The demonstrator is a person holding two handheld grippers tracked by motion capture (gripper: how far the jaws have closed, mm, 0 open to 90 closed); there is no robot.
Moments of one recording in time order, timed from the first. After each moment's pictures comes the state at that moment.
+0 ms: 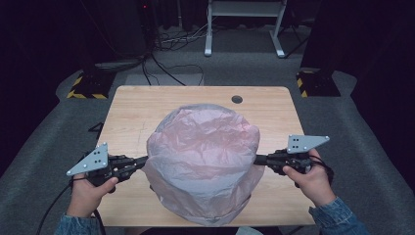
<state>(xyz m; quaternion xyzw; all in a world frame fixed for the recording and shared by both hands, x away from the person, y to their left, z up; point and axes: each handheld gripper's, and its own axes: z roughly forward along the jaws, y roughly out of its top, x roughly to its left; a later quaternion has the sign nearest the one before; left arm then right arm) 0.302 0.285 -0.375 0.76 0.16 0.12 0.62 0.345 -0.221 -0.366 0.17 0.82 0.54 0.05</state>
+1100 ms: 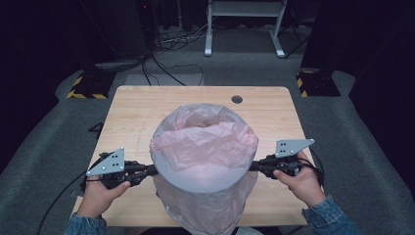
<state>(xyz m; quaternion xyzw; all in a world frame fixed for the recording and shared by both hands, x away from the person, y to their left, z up) 0.304 0.266 -0.393 0.79 0.16 0.09 0.59 0.349 -0.206 -0.389 0.16 0.84 0.52 0.02</state>
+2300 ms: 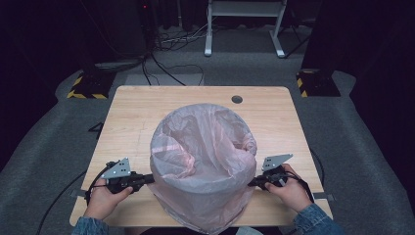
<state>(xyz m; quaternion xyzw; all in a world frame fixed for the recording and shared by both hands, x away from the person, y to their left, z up) 0.317 0.287 -0.475 0.83 0.25 0.07 0.50 0.359 -0.211 -0.488 0.23 0.89 0.40 -0.01</state>
